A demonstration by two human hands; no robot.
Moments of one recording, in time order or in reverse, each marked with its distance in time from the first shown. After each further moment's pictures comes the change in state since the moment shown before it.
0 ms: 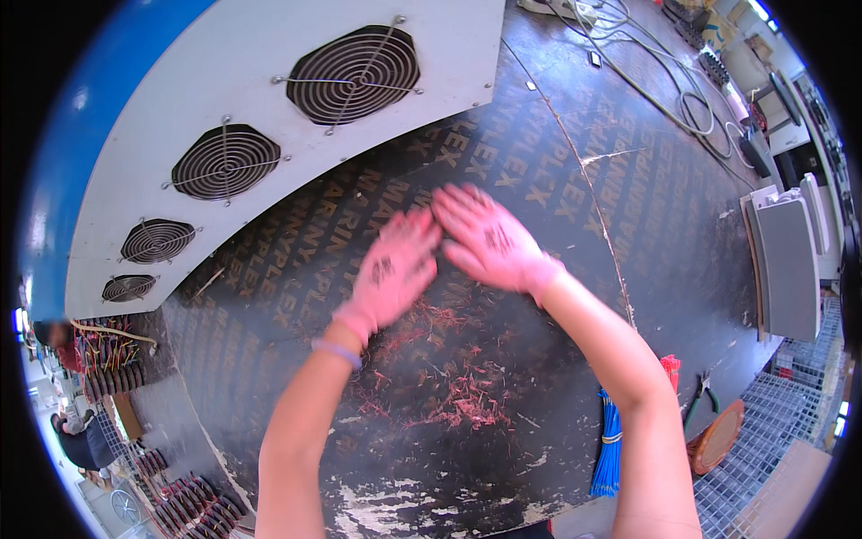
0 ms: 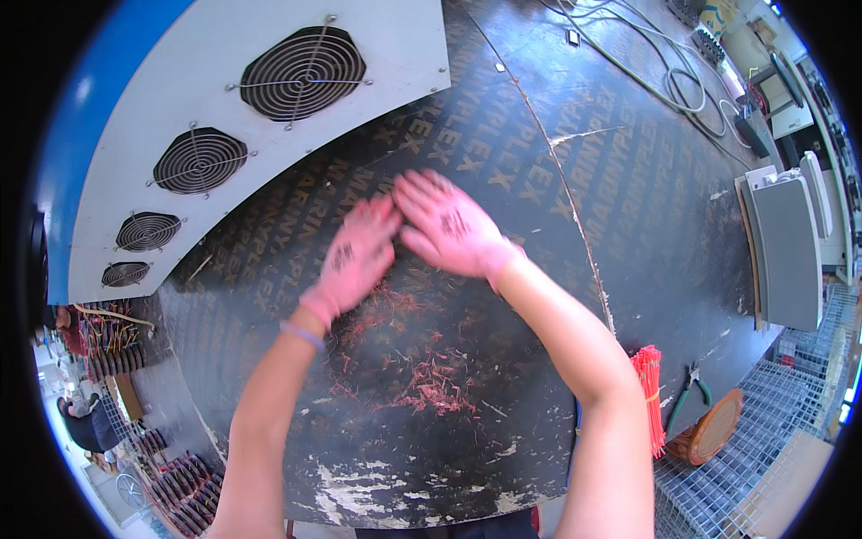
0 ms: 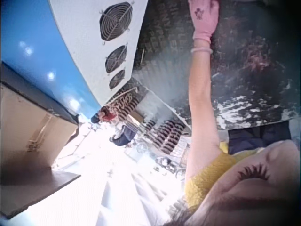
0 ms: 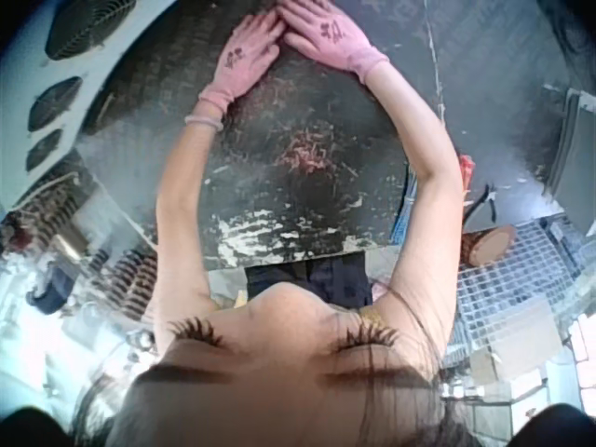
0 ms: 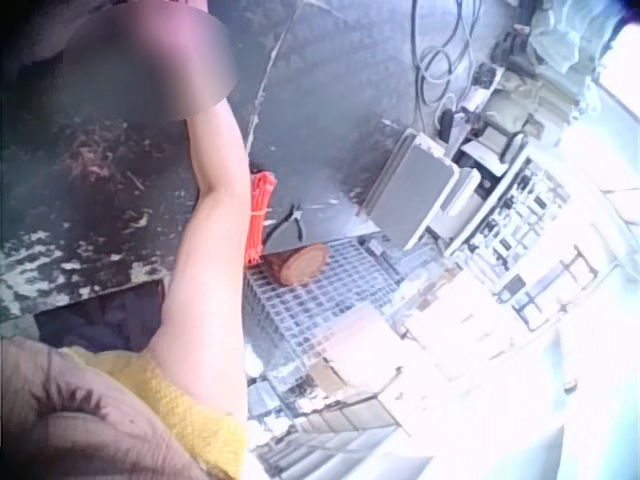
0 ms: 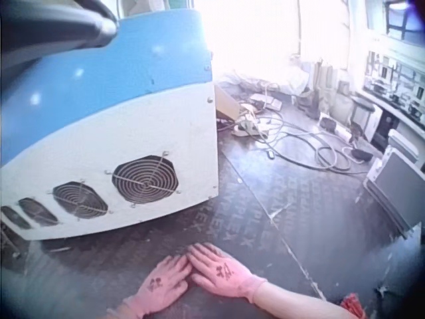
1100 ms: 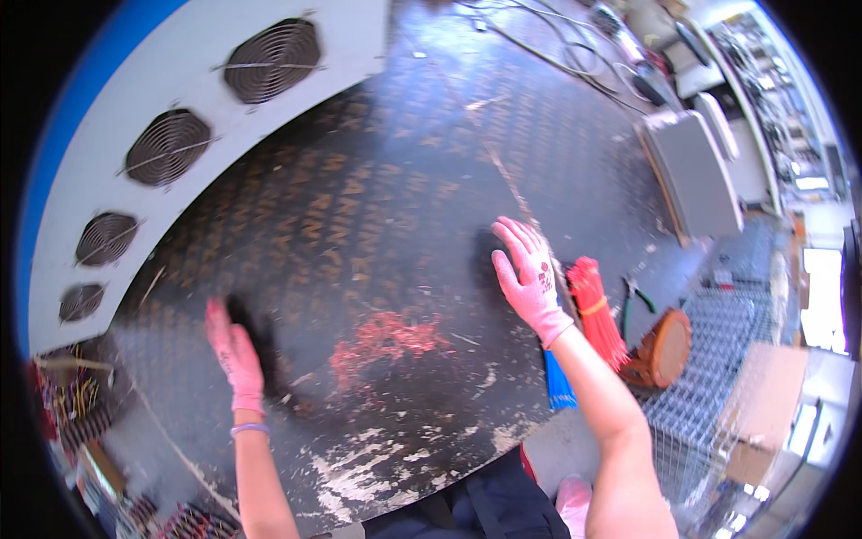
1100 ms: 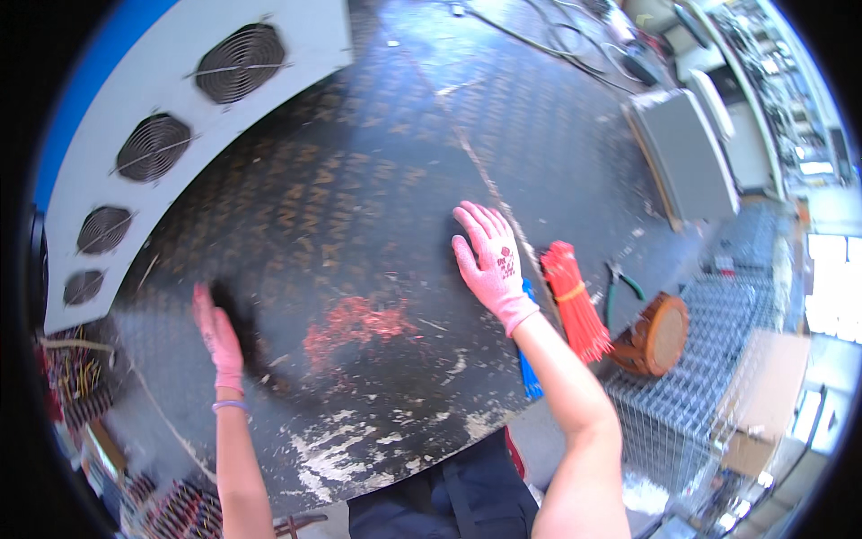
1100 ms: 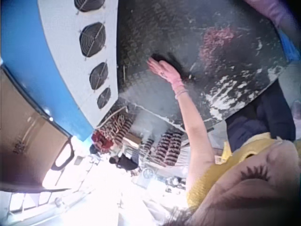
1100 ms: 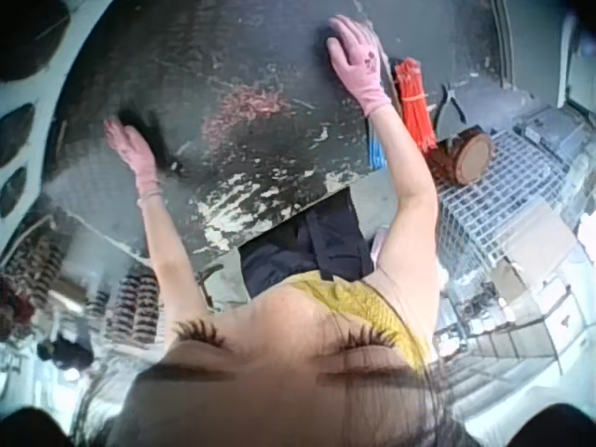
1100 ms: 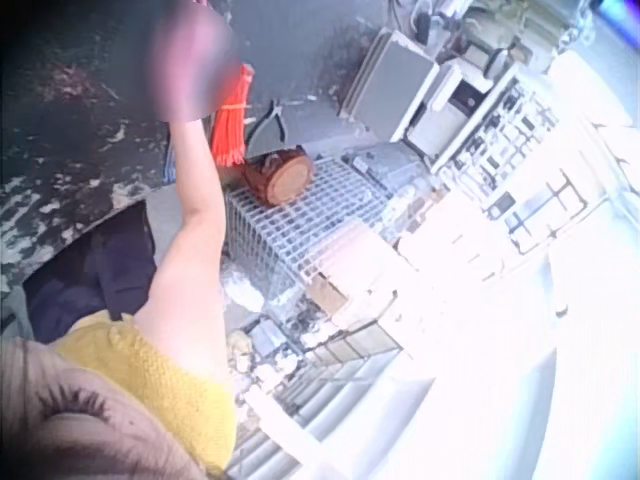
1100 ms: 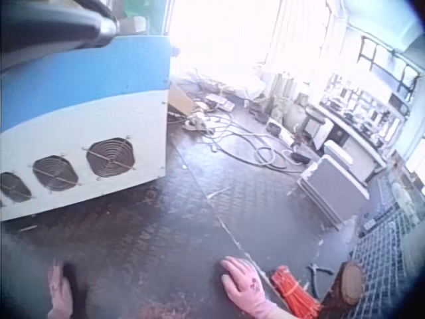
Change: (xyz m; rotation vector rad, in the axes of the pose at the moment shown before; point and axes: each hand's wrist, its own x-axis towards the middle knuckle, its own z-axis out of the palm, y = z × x) left_hand -0.232 -0.006 -0.024 -0.075 0.383 -0.579; right_hand -0.173 -0.115 -0.095 -0.023 0.222 0.701
